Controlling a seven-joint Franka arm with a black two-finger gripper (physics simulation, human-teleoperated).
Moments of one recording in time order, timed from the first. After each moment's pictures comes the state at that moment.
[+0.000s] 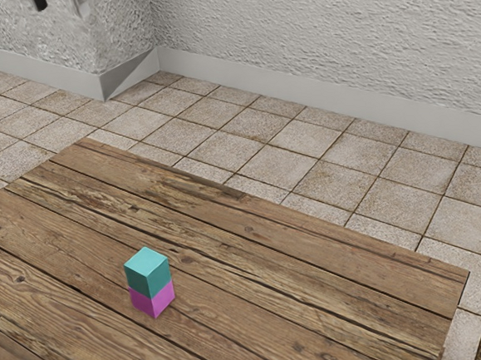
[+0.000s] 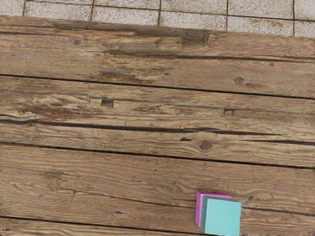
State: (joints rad) arm 0.13 -0.01 -0.05 -1.14 0.00 1.29 0.04
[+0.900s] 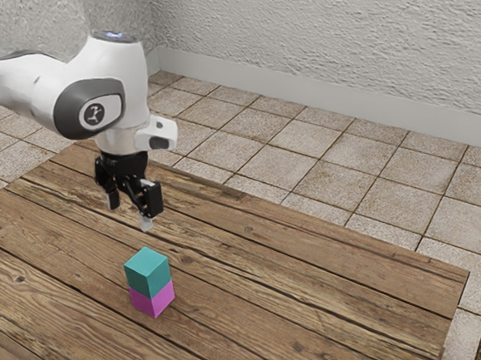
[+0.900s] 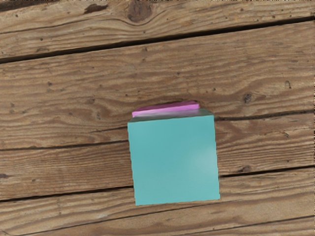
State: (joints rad) arm 0.09 -0.21 -0.20 -2.20 0.00 1.91 0.02
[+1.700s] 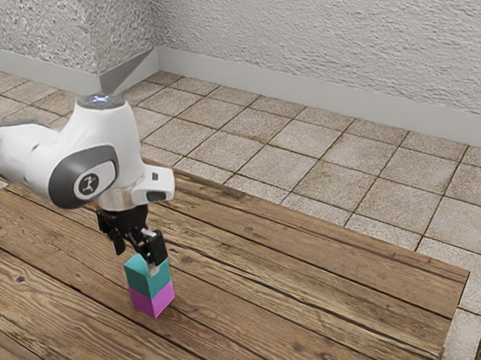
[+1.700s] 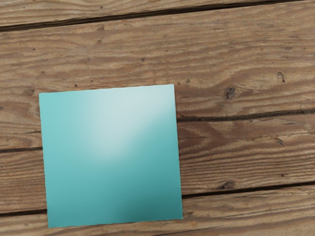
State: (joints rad) arm 0.23 -0.29 -0.38 -2.49 -0.13 2.22 0.04
